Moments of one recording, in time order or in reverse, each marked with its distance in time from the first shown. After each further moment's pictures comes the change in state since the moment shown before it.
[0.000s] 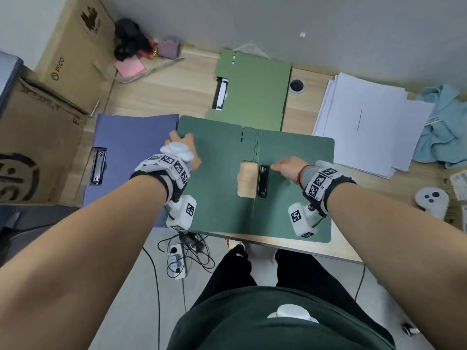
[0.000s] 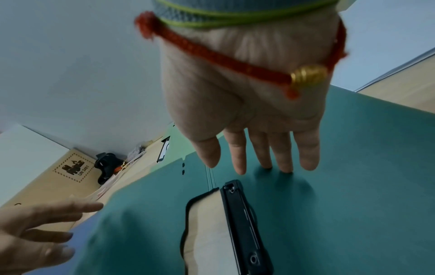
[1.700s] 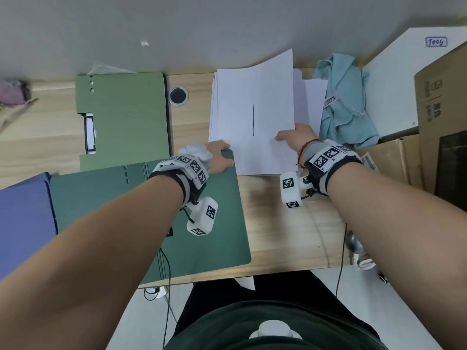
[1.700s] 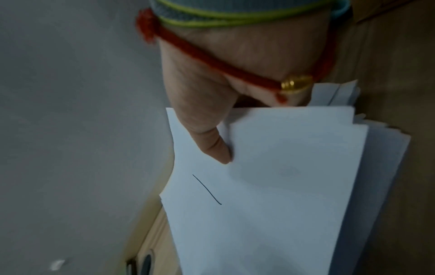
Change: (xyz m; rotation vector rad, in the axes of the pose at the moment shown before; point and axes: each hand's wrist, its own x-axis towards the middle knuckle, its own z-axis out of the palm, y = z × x) left_hand -0.016 0.349 0.048 -0.074 -0.447 0.528; right_hand 0.065 0.231 -0.202 0.821 0.331 0.144
